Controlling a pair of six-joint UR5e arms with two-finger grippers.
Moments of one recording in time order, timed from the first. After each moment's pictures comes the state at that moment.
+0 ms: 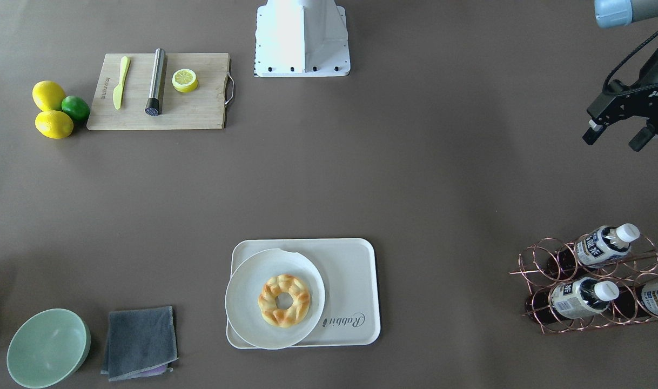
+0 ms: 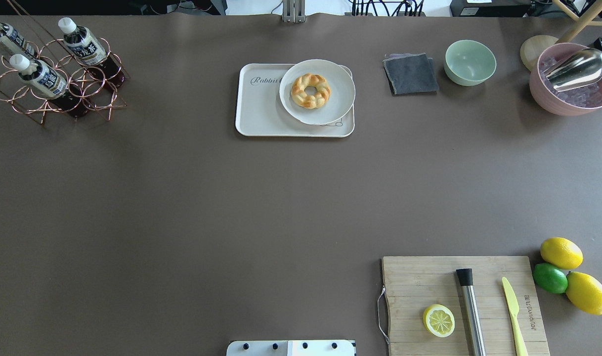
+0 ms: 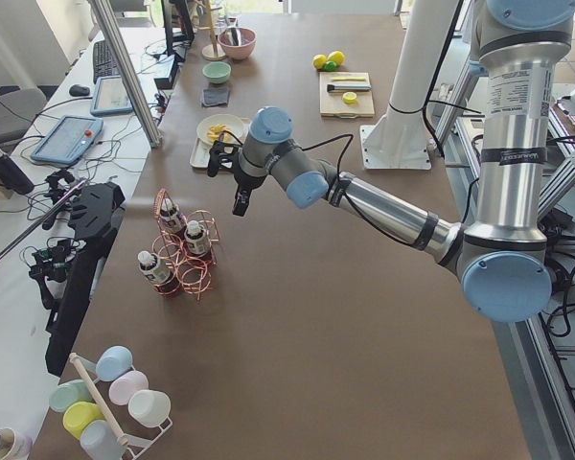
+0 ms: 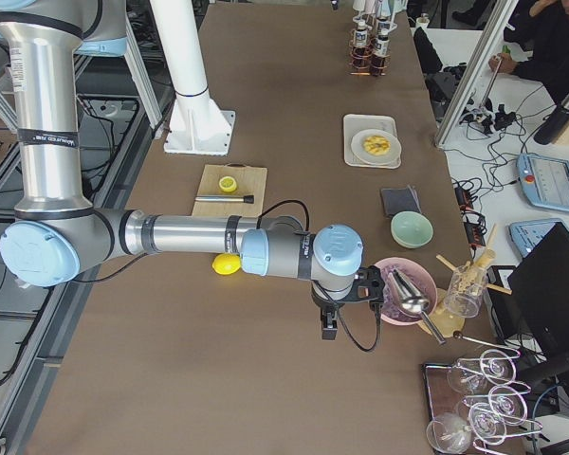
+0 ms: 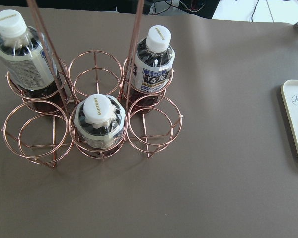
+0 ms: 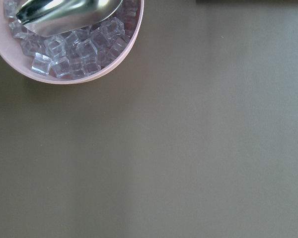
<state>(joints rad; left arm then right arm) -1.23 -1.62 -2.01 -1.90 -2.22 -0.73 1.65 -1.57 1.61 -1.63 2.38 -0.09</state>
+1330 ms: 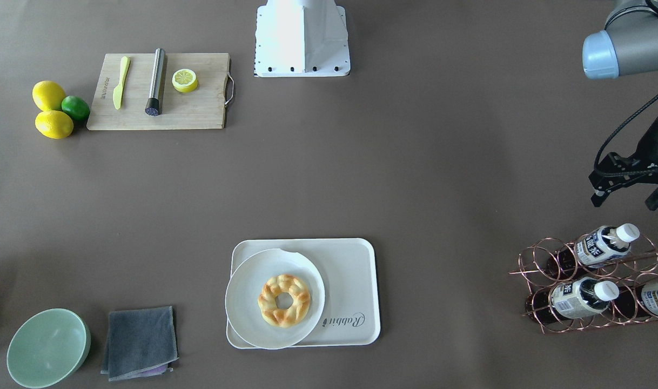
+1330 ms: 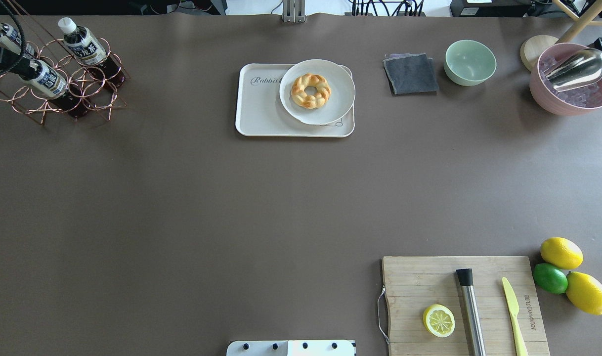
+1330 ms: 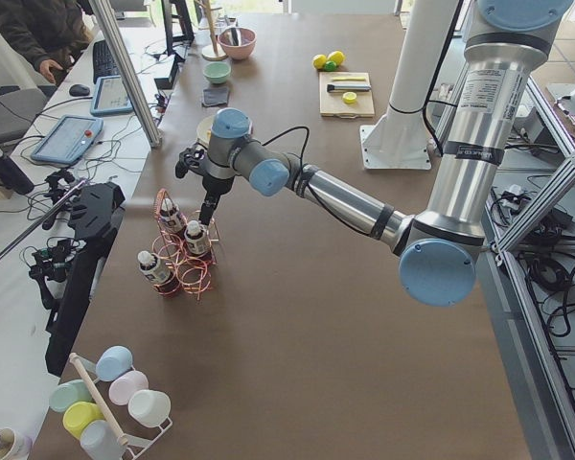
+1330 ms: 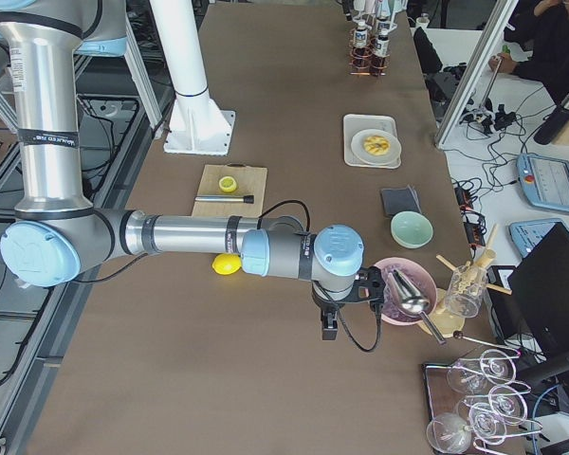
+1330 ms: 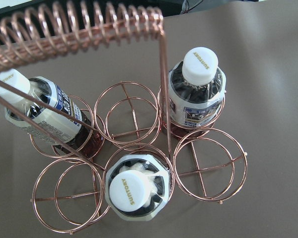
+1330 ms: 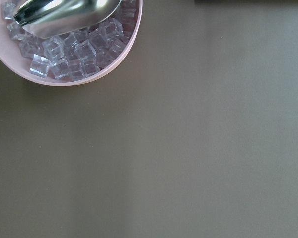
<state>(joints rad) -1.21 -1.81 -1.75 -1.81 -2.09 -0.53 1.65 -1.56 1.60 -1.63 2.38 -0.09</state>
